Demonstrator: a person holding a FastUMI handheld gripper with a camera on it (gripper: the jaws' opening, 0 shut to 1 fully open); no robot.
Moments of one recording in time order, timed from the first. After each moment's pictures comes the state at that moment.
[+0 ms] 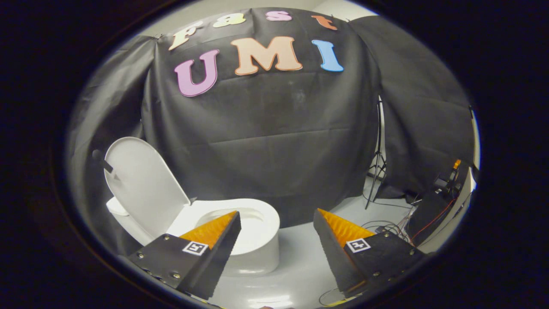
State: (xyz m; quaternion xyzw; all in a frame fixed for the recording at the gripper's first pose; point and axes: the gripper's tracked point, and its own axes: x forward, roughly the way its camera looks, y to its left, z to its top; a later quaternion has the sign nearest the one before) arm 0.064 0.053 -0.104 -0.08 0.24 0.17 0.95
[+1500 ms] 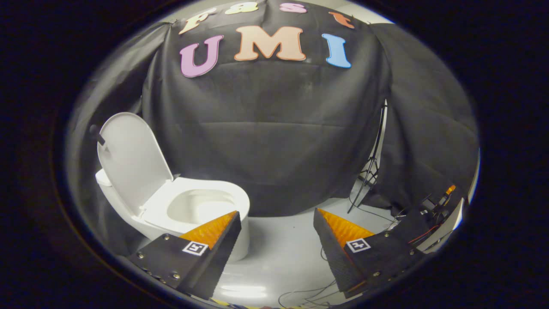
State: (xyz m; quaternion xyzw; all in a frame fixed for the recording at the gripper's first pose) arm 0.102 -0.024 -0.121 -0.19 0.29 0.20 0.92
